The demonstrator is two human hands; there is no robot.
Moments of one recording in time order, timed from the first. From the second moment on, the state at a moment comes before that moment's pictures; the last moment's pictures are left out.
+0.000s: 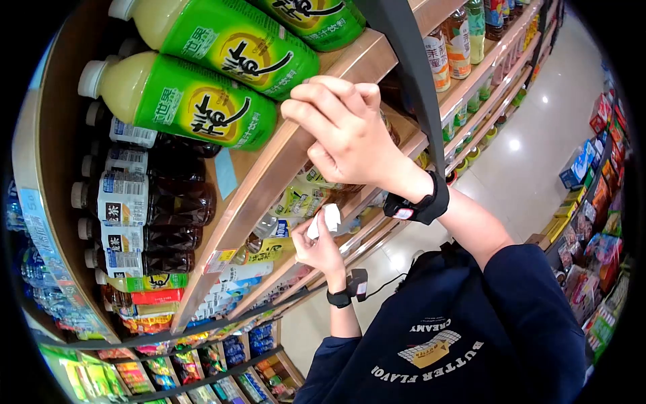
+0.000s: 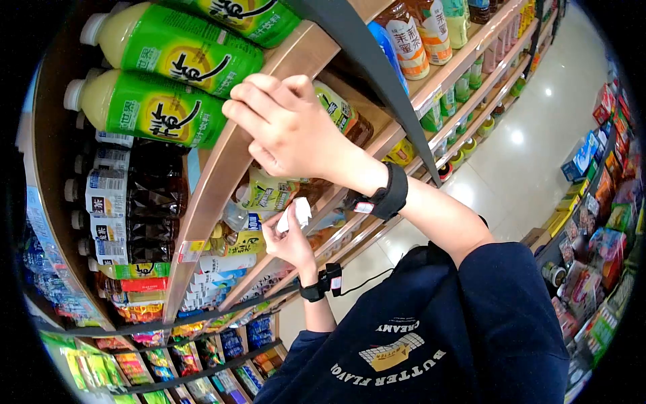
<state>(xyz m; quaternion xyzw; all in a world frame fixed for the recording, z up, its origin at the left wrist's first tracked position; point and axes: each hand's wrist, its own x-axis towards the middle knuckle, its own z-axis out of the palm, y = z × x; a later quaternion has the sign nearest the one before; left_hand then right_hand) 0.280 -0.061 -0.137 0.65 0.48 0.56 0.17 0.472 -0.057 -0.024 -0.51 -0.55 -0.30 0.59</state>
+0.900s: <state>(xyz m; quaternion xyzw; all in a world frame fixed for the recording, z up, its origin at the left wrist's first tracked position) 0.251 -0.068 -0.174 0.35 0.49 0.58 0.55 0.481 -0.059 -0.028 -0.48 -0.59 -0.26 0.59</state>
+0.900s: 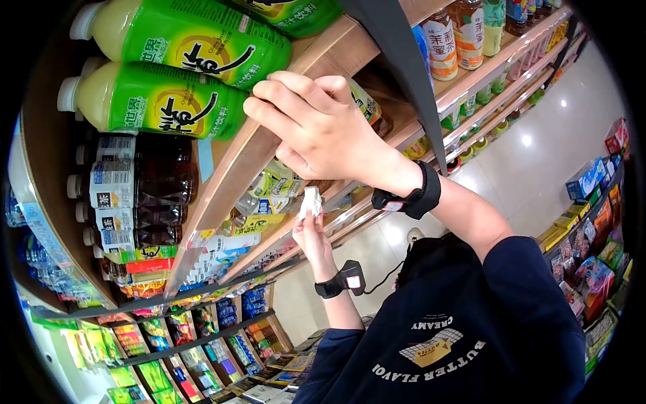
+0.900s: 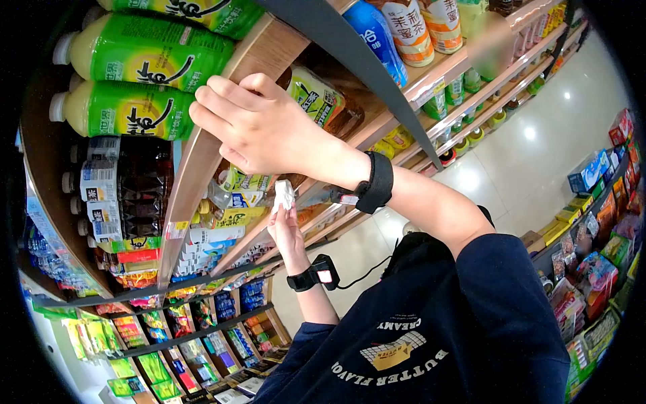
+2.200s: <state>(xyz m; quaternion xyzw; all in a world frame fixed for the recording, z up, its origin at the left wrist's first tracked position) 0.059 -0.037 -0.132 0.07 0.22 0.66 0.72 0.464 -0.052 -0.021 -0.56 -0.49 -0.40 0.54</state>
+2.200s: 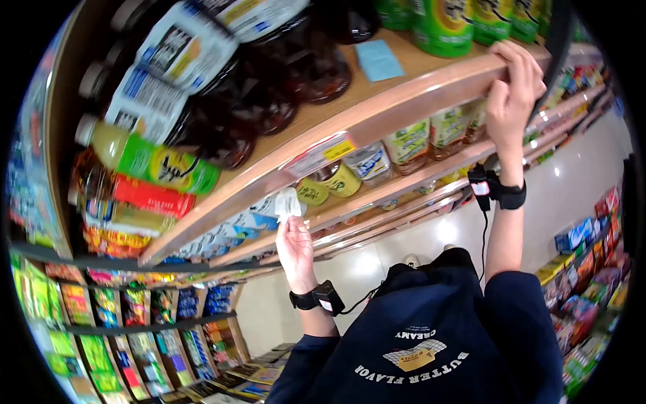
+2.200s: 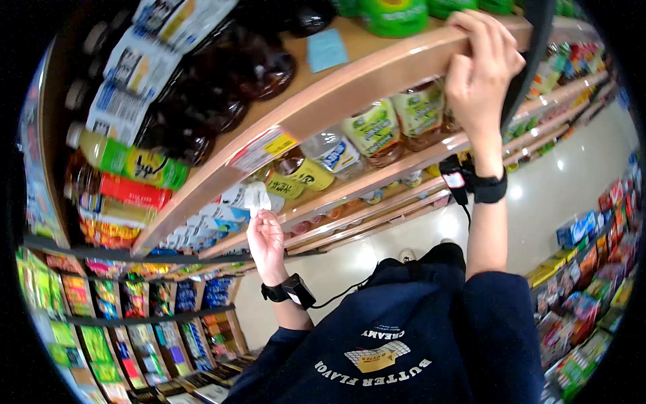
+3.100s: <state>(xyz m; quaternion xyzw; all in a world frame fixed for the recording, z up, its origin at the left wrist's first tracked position) 0.244 -0.068 -0.138 0.57 0.59 0.57 -0.05 0.481 -0.070 -0.016 -0.54 -0.62 -0.26 0.50</state>
